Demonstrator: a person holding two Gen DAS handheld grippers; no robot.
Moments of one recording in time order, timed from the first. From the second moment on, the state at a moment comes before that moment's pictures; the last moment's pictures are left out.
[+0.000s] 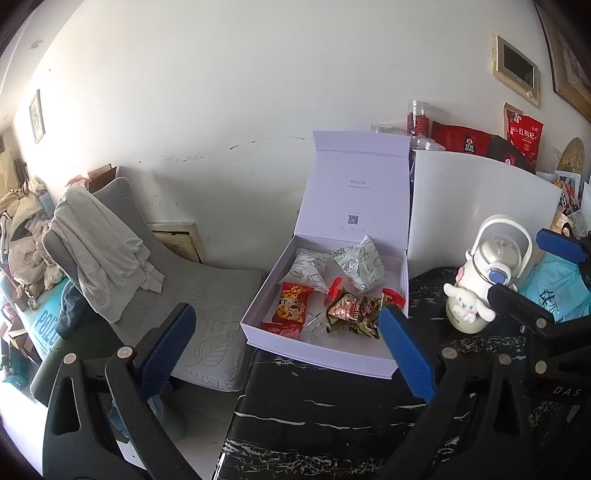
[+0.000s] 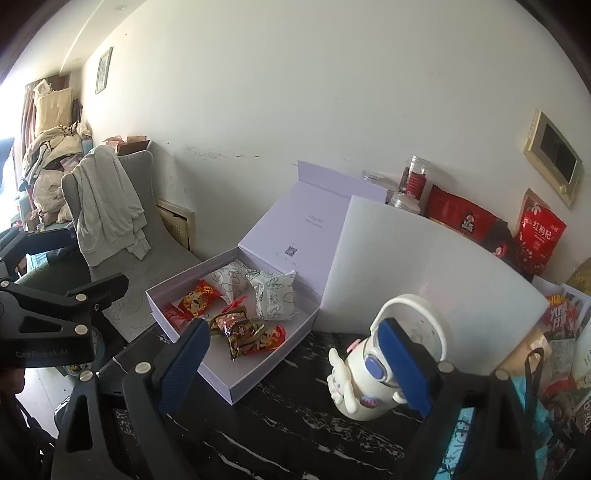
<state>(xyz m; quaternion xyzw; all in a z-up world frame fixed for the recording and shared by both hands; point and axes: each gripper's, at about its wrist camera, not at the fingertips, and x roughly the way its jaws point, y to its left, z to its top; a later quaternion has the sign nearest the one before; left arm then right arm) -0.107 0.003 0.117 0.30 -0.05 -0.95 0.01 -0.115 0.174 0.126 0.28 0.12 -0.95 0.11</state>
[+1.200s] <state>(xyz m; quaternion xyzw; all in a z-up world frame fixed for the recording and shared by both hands) -0.029 0.028 0.018 0.37 -0.02 -0.93 0.00 -0.041 0.210 0.030 0.33 0.10 -0.93 0.11</state>
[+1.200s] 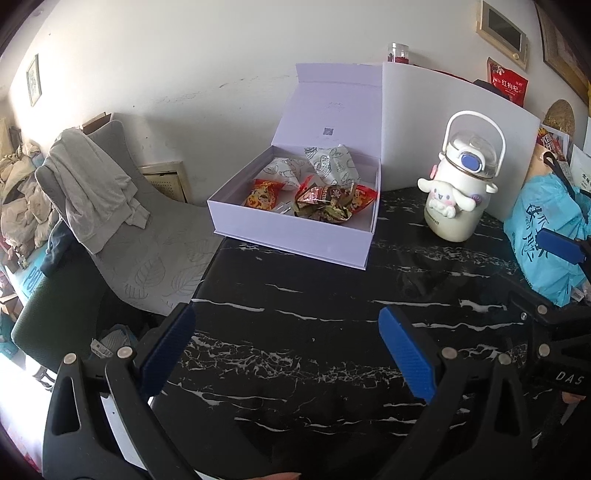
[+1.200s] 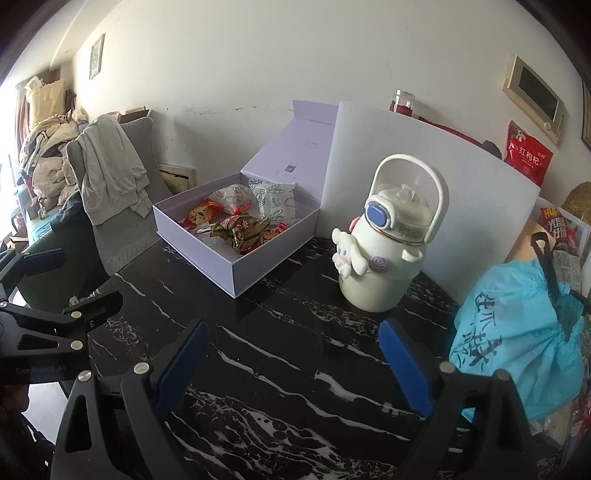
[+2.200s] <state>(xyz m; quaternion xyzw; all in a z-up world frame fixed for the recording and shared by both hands) -0.034 0.024 0.003 0.39 -0.02 -0.92 0.02 -0.046 0.205 0.013 0.35 0.10 -0.92 0.12</state>
